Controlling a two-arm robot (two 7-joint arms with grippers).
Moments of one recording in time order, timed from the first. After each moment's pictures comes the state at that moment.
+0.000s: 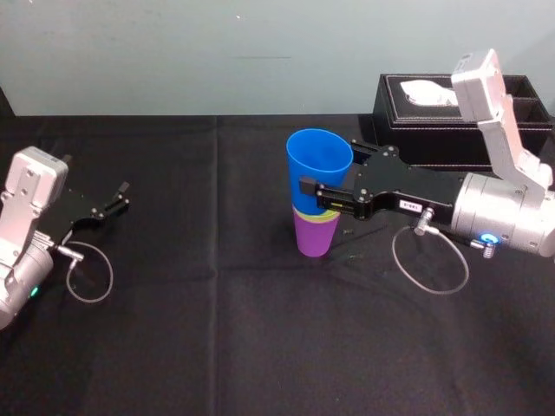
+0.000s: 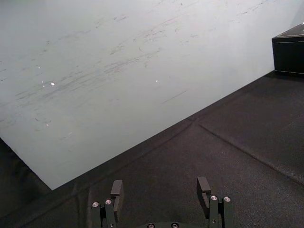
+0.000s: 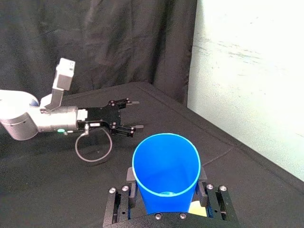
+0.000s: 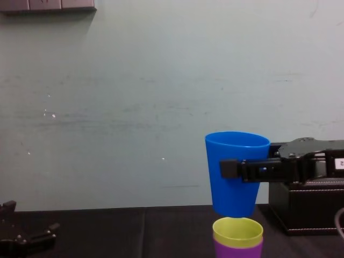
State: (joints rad) left arm -0.20 0.60 0.45 -1.41 -0.25 -0.12 0.03; right arm 0.36 0.67 -0.49 -1.68 0.60 0.19 0.60
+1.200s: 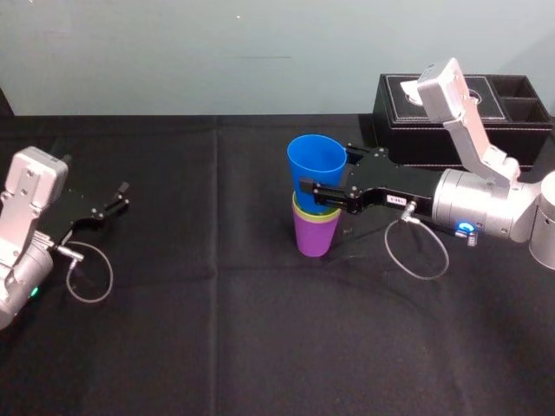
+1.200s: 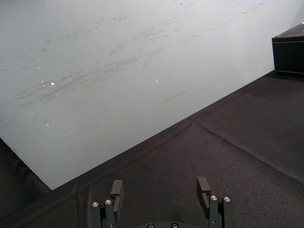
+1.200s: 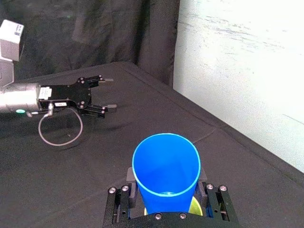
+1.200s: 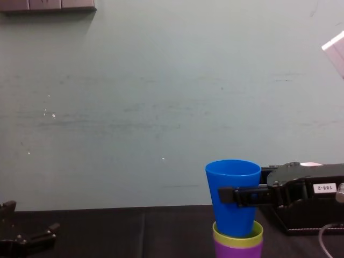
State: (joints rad) left arm -0.20 0.60 0.45 -1.41 -0.25 -0.12 0.03; right arm 0.48 0.58 -0.56 -1.46 0.52 0.16 0.62
